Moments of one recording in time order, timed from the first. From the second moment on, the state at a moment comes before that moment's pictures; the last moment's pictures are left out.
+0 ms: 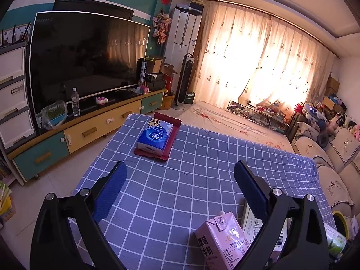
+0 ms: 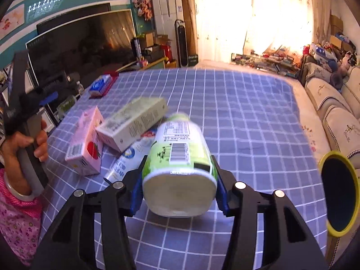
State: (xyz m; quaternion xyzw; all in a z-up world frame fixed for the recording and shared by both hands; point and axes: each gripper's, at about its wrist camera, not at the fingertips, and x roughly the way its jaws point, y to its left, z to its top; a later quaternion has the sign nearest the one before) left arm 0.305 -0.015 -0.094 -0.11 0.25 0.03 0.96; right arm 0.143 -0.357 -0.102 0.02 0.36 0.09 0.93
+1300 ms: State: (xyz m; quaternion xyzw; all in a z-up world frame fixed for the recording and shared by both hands) left arm 0.311 -0.018 -0.101 -0.10 0.26 0.03 0.96; right arm 0.109 -0.538 -0.014 0.11 0.23 -0.12 0.96
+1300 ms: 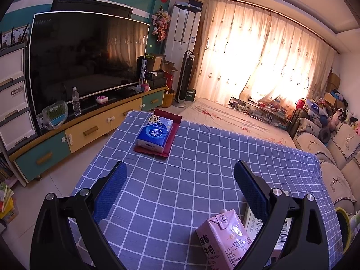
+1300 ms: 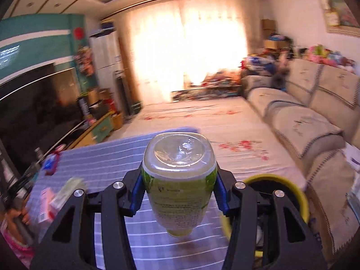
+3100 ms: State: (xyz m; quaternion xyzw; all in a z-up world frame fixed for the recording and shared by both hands) left arm 0.225 -0.107 -0.134 -0.02 0.35 0.03 0.93; right arm 0.198 -0.464 -0.083 0.10 0.25 0.00 0.96
